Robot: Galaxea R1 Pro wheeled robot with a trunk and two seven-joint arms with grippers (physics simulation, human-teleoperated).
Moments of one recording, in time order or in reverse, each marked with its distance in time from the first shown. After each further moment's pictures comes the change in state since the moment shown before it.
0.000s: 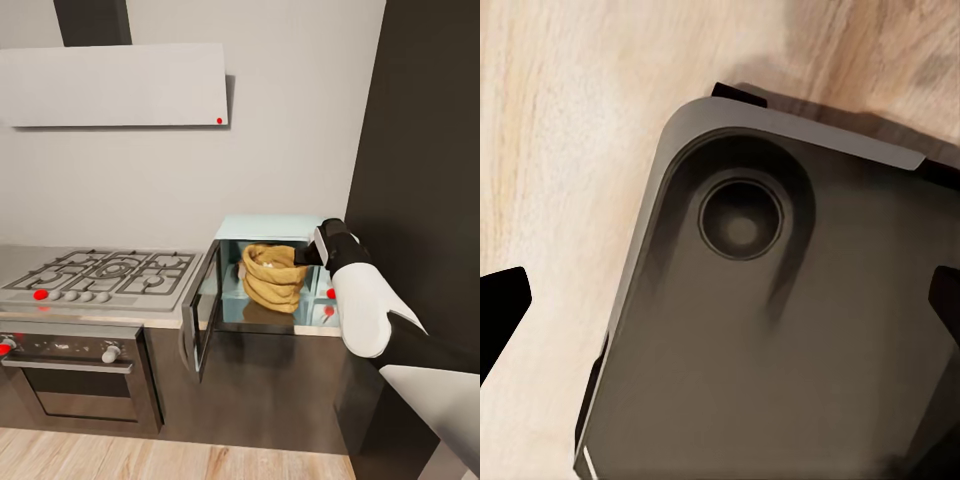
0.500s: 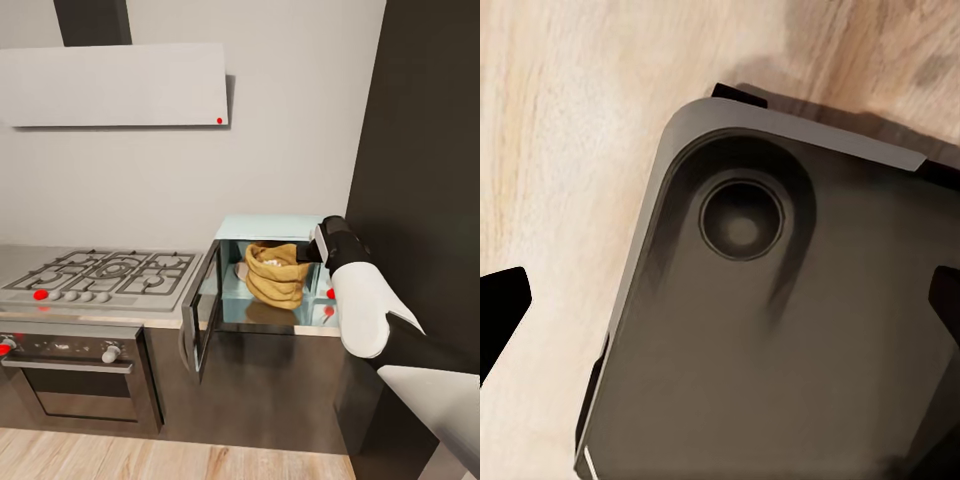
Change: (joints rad) left arm -0.001 0.001 0.000 0.000 0.000 0.000 0.000; right arm 0.000 0.011 -0.007 -0.036 0.013 -0.001 -0.023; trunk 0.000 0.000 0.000
